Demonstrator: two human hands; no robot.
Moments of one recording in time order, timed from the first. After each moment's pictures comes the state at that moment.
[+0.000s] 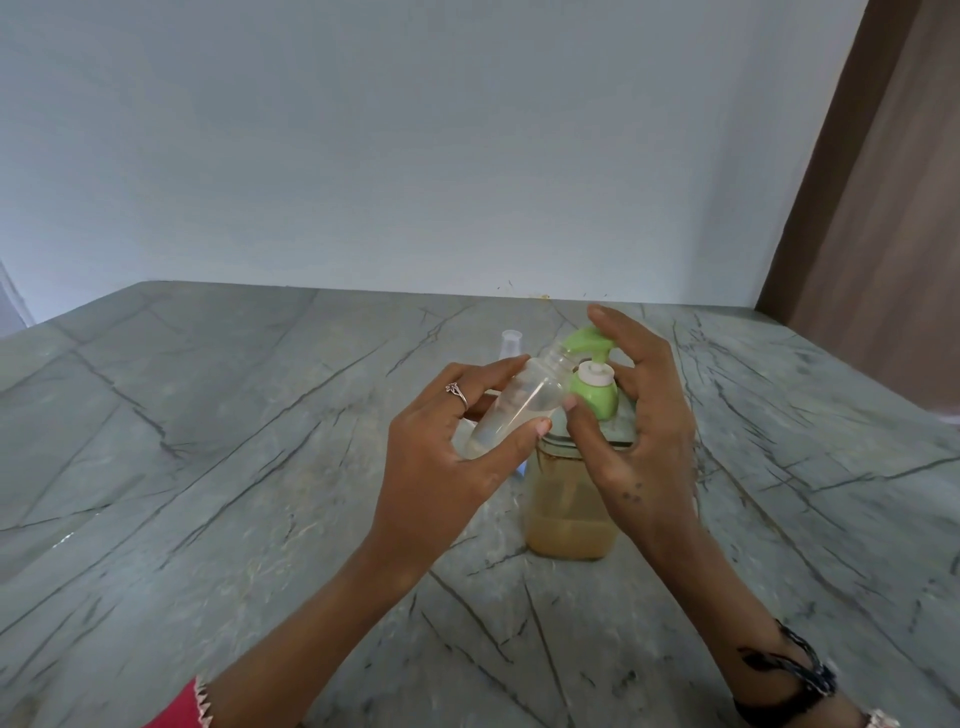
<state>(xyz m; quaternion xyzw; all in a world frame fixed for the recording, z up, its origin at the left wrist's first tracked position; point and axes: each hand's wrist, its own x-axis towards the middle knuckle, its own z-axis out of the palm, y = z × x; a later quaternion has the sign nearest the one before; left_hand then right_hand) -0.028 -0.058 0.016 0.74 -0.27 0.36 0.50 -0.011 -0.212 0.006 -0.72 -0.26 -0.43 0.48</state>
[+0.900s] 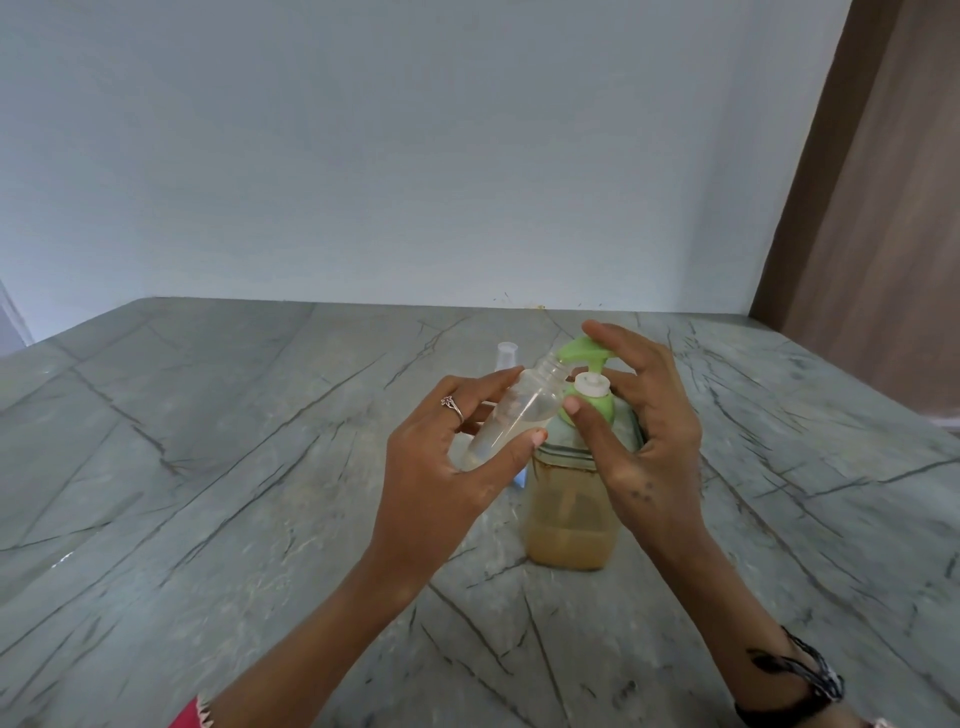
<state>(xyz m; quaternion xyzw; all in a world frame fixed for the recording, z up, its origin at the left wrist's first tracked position) -0.026 -0.058 0.015 0.74 -0.27 0.36 0.50 -0.007 -0.218 0.009 -0.71 -0.26 -0.43 0.49</state>
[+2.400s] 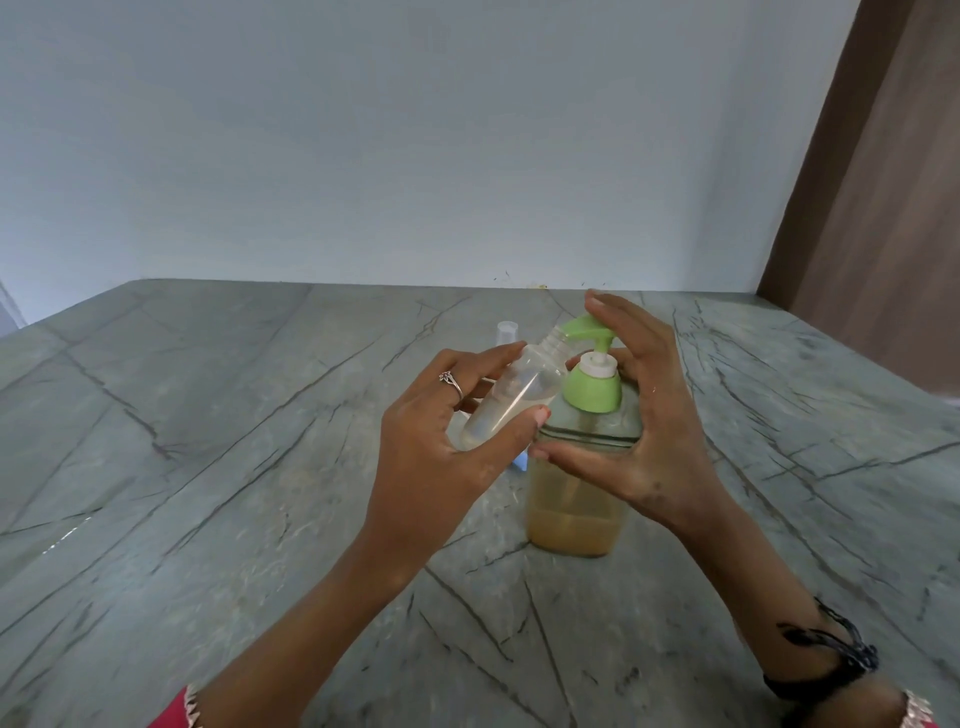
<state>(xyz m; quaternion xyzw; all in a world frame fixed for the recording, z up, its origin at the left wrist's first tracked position) -0.025 -0.057 0.017 0.74 -0.28 0.37 0.49 -0.003 -0.233 0.010 -0.75 -0.34 -0.36 0.43</state>
